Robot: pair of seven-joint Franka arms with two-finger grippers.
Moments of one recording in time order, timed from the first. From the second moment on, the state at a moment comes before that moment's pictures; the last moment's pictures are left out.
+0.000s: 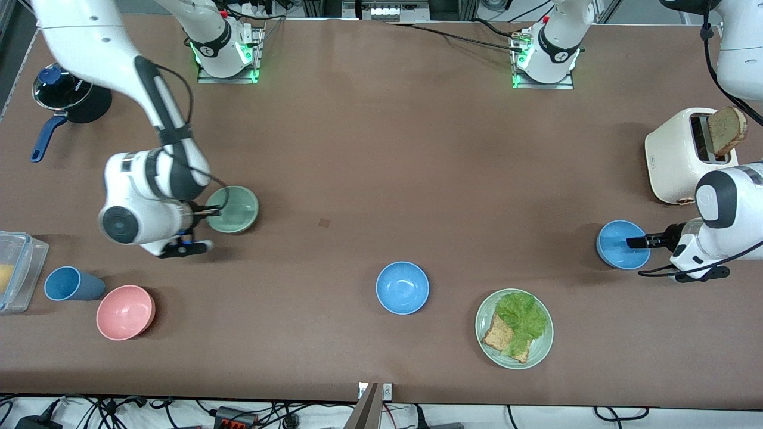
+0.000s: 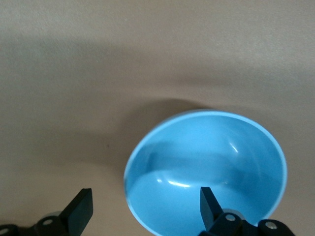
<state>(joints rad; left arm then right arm) 0.38 0.67 -0.13 -1.60 0.11 2.04 0.06 0.21 0.56 -0.02 -1.72 0.06 1.89 -0.04</state>
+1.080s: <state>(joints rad) 0.41 0.68 -0.13 -1.59 0.11 2.04 0.29 0.79 0.69 -0.01 -1.63 0.36 2.15 0.47</state>
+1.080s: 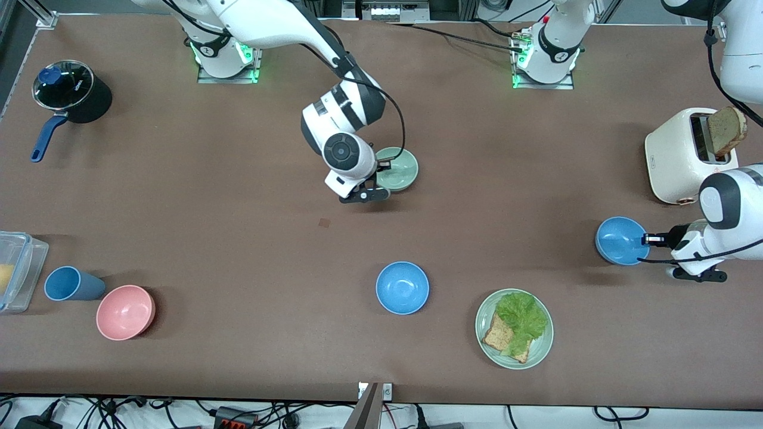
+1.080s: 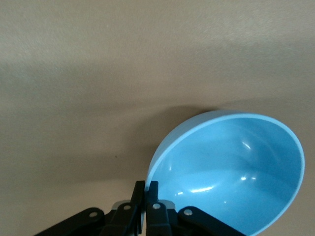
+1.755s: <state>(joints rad) 0.41 0.47 -0.29 -1.57 0.07 1.78 0.30 0.80 0.62 -0.17 -1.35 0.37 1.80 0.57</state>
